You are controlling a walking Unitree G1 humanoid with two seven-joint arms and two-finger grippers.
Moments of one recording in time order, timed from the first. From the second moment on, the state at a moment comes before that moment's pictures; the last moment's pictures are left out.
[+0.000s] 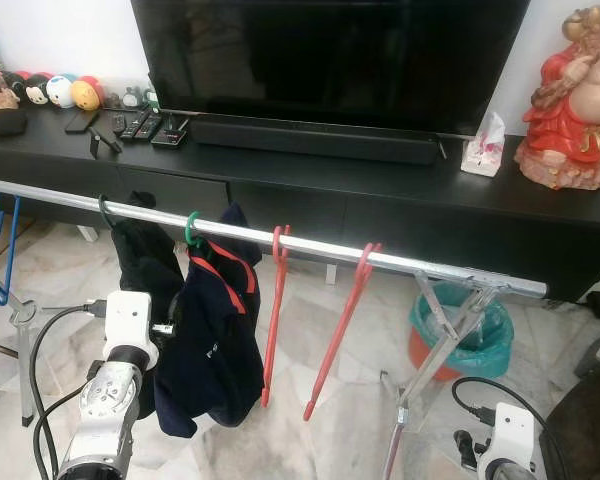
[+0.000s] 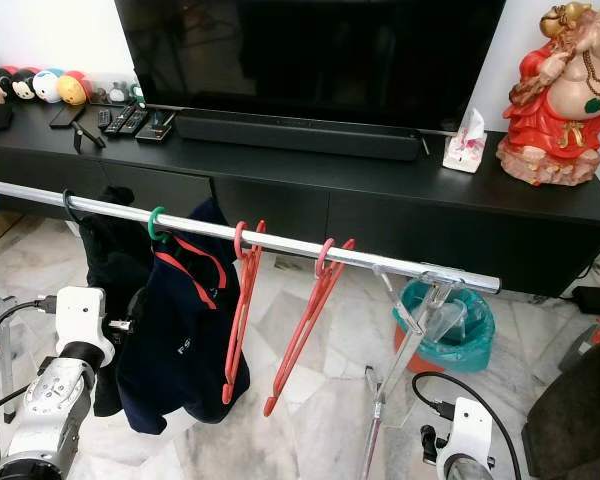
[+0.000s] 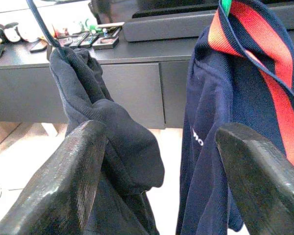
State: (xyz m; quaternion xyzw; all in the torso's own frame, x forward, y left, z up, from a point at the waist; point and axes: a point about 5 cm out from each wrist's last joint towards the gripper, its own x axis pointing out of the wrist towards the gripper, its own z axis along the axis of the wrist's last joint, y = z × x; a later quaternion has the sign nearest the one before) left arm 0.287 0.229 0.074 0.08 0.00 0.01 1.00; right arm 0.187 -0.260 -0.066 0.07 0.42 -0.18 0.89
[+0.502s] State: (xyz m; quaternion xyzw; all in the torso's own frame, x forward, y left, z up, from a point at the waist) left arm 0.289 0.228 0.076 0.08 0.00 0.01 1.00; right arm 0.190 -0.260 -0.064 0.07 0.42 -0.18 0.89
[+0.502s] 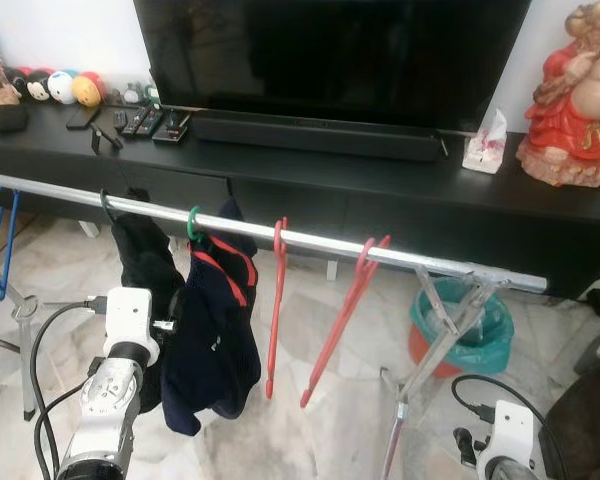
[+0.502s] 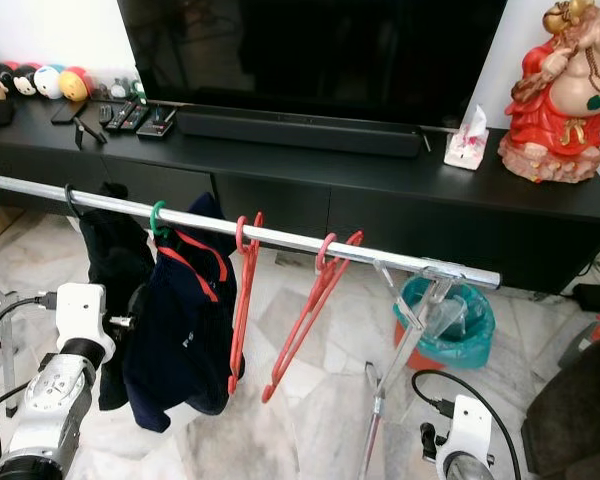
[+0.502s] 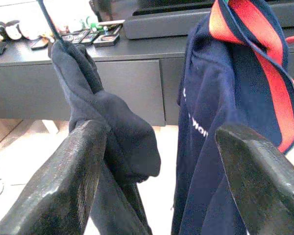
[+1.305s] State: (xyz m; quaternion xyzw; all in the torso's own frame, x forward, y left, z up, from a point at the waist) left arm 0.293 0.227 0.081 0.08 -0.01 0.01 1.00; right arm 0.188 -0.262 -0.065 0.07 0.42 -0.19 0.88
